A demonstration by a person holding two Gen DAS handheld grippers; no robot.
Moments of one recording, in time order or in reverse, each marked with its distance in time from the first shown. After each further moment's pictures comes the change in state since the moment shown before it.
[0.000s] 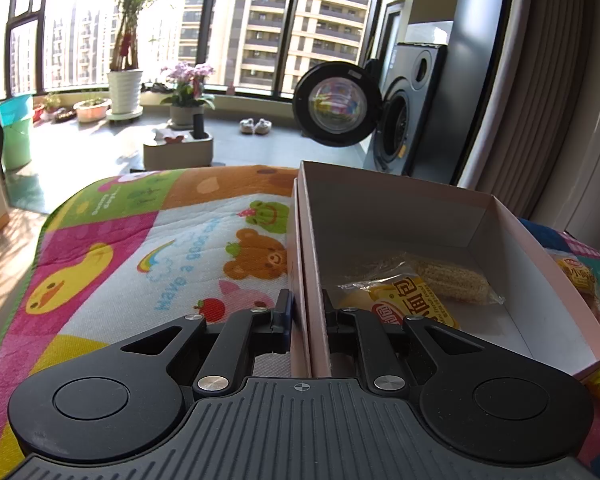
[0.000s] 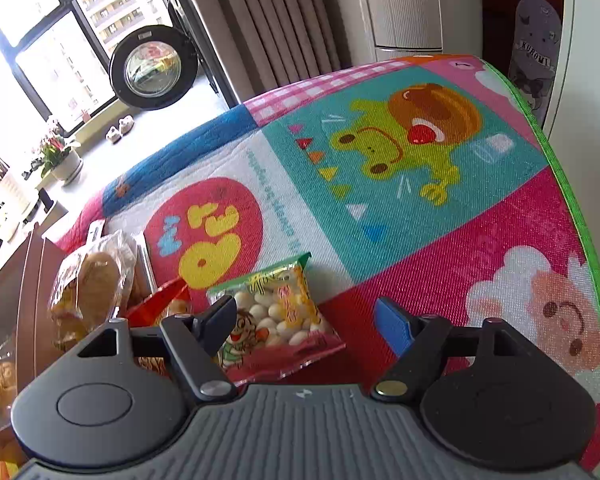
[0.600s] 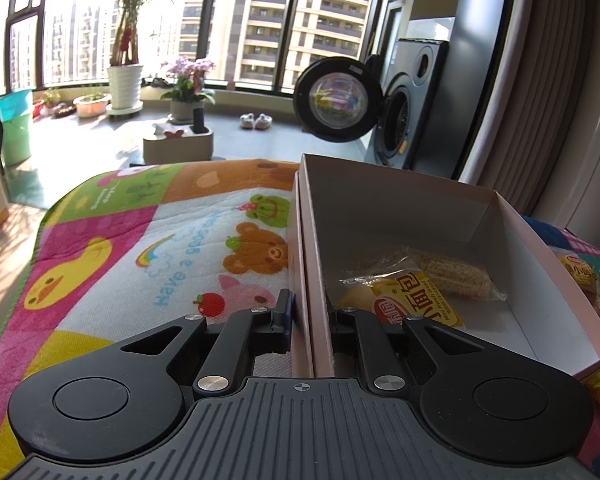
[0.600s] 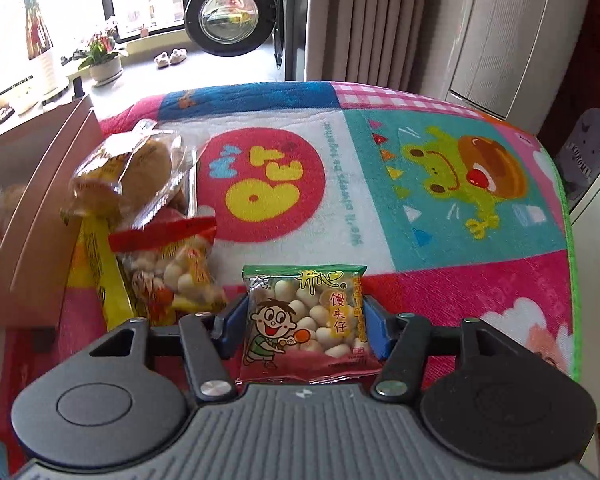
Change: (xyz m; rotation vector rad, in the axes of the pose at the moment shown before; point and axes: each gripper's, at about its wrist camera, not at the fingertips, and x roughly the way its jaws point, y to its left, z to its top) left arm 0.003 0.000 -0.002 -0.002 0.013 0.001; right arm -0.015 0.040 -0.041 -0.443 0.015 -0.059
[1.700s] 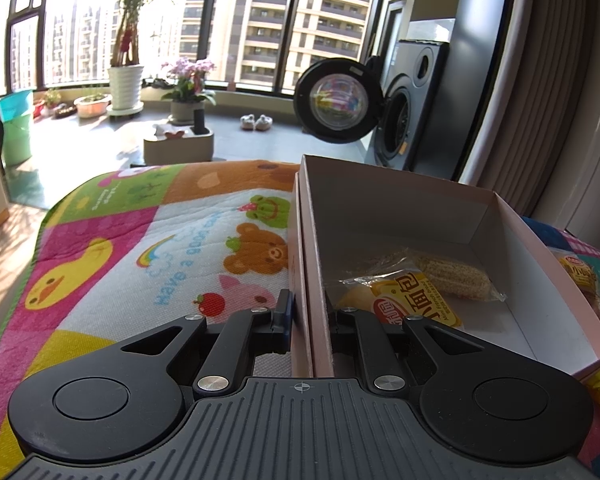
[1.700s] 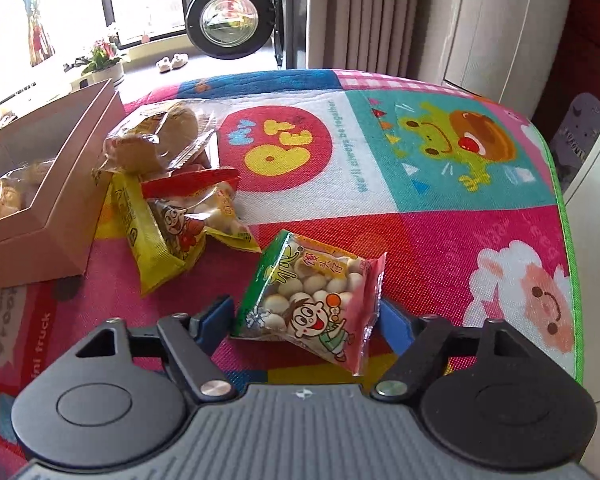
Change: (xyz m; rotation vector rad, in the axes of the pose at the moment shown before) left arm 0.001 0.000 0.000 -0.003 -0.002 0.000; right arm -0.024 0.011 -0.036 0.042 -0.015 0.023
